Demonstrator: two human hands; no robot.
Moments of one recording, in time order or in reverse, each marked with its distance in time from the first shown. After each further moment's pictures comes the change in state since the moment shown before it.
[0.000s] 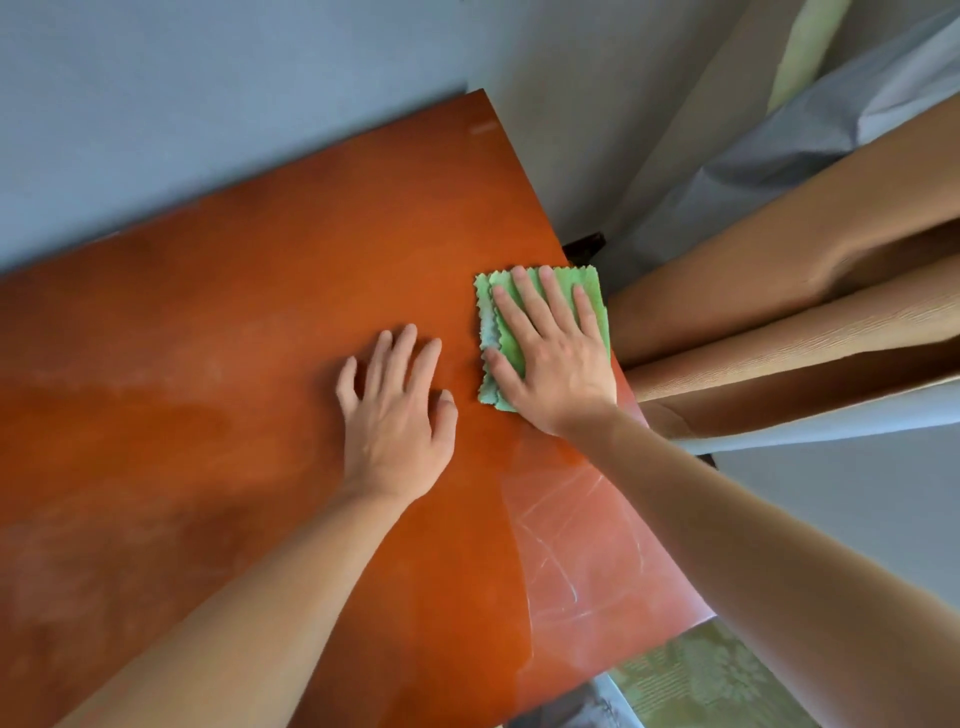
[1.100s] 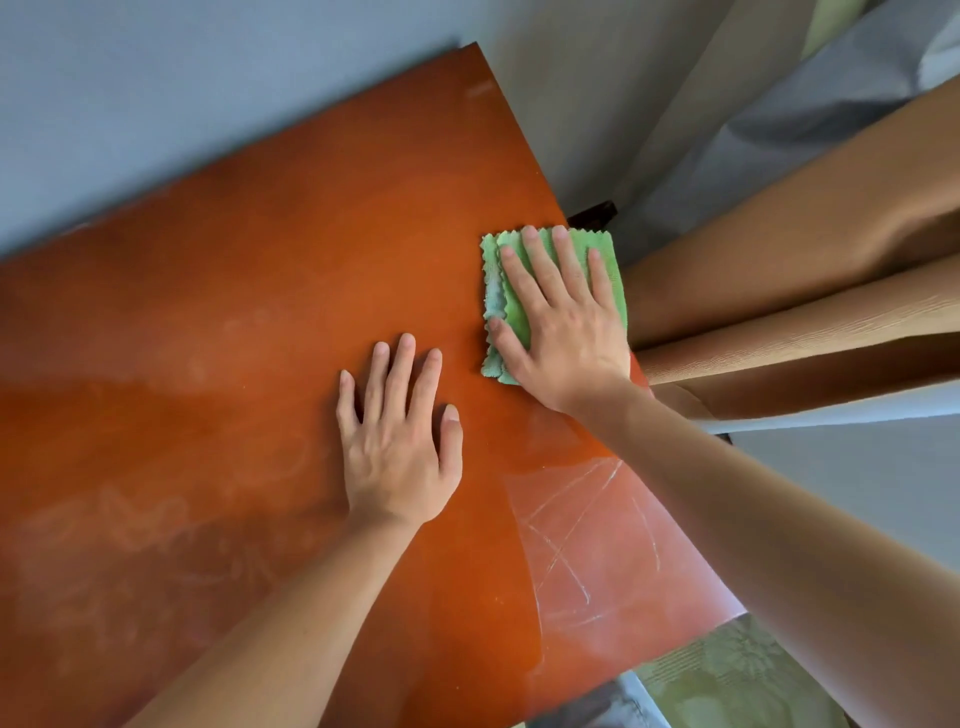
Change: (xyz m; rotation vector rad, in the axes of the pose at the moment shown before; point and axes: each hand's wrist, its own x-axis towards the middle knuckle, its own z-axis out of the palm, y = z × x) left_hand -0.021 -0.004 0.025 0.088 0.088 0.027; right_hand 0.015 0.004 0.000 0.019 0.044 0.035
